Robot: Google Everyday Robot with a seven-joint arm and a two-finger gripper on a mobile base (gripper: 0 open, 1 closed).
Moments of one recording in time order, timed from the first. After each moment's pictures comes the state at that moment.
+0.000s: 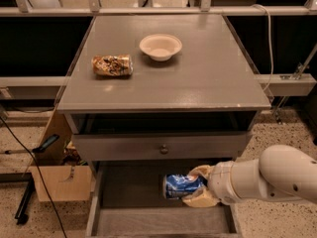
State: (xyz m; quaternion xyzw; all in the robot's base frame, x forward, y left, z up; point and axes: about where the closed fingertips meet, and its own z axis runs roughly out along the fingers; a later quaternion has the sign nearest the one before) arm 0.403 -0.095 0.657 -0.56 0.74 0.19 0.32
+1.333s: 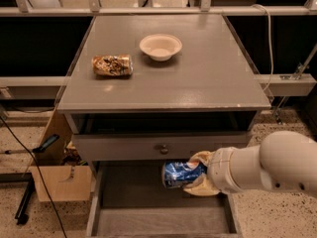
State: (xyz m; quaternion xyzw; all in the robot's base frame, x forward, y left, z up) arm 0.410 -0.091 0.713 -0.60 0.73 0.11 0.32
